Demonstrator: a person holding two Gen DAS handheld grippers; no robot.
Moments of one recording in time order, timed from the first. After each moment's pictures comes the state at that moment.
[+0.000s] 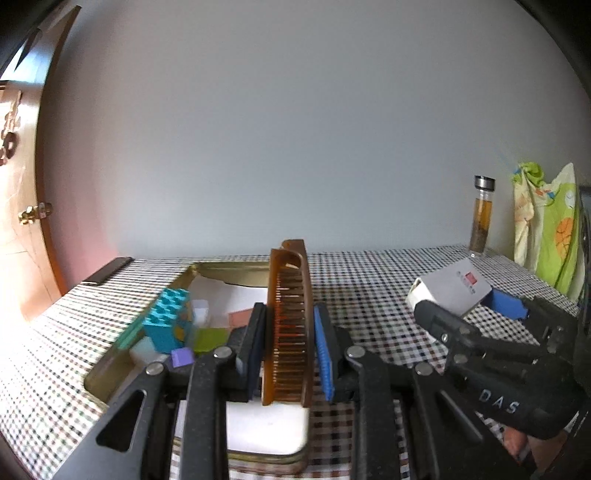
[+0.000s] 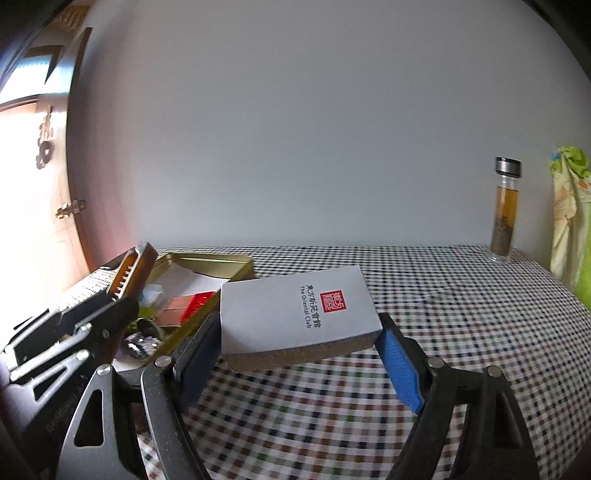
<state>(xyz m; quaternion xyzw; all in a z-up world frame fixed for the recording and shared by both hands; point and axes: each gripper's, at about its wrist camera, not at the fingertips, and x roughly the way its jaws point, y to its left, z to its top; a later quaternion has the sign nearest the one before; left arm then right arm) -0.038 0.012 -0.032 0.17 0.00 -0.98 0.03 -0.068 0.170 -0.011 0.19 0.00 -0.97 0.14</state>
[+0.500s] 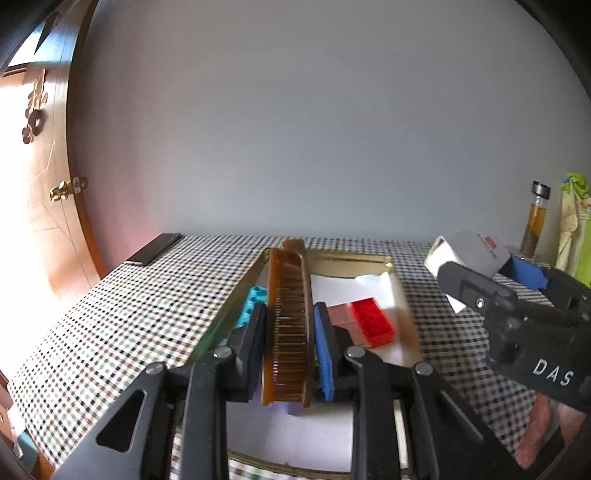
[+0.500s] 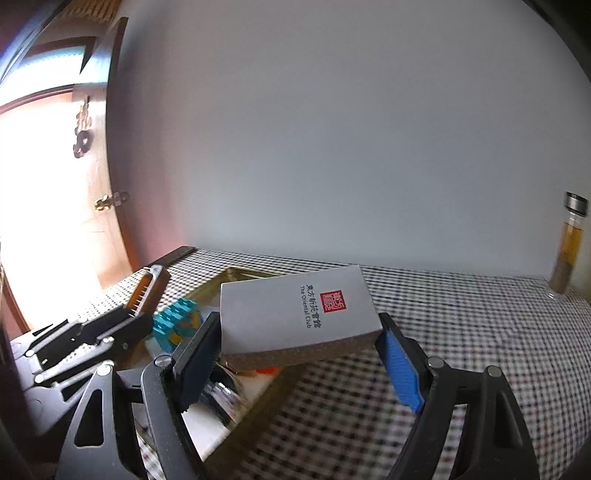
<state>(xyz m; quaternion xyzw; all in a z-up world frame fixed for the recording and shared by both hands) -0.064 -0.067 -0.019 0.24 0.02 -0.97 0.11 -0.103 0.093 0.025 0.20 0.02 -0.95 0.23</state>
